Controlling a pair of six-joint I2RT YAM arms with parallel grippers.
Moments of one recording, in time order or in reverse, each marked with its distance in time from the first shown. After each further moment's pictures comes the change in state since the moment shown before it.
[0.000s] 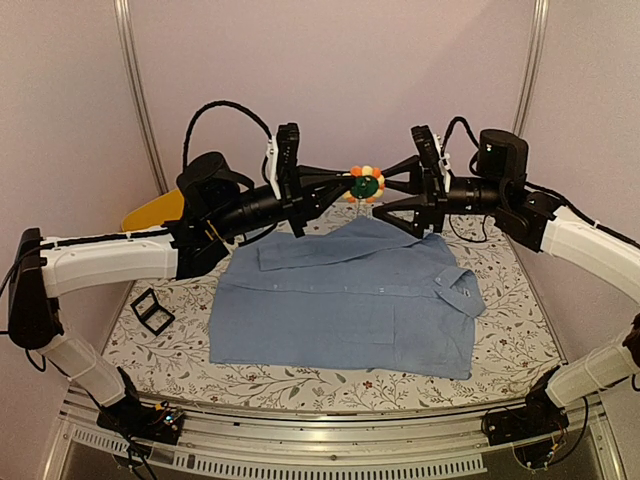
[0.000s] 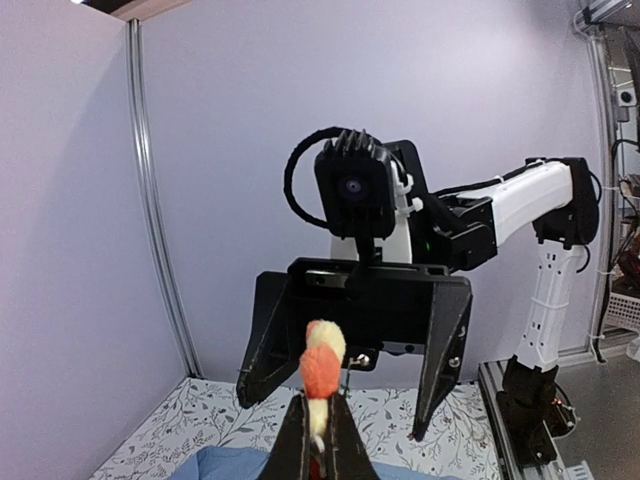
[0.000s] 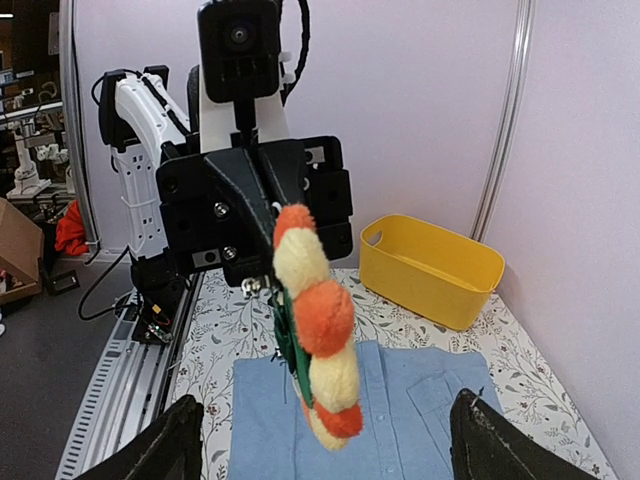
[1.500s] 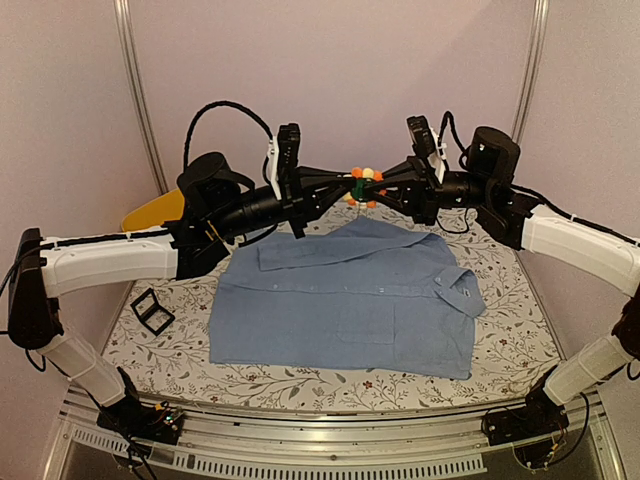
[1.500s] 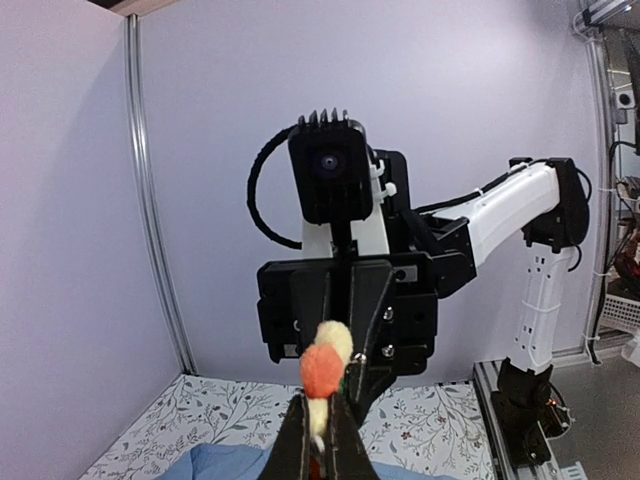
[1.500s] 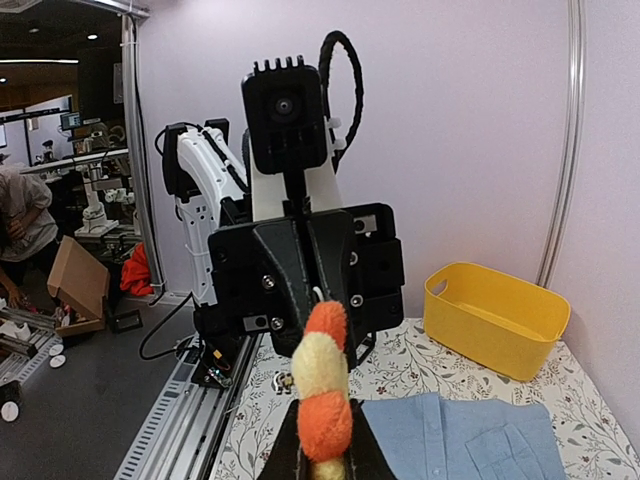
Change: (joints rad) left arm -0.004 0.000 0.000 -0.011 0.003 -0.010; right arm 0.007 0.105 0.008 0.307 -0.172 0.256
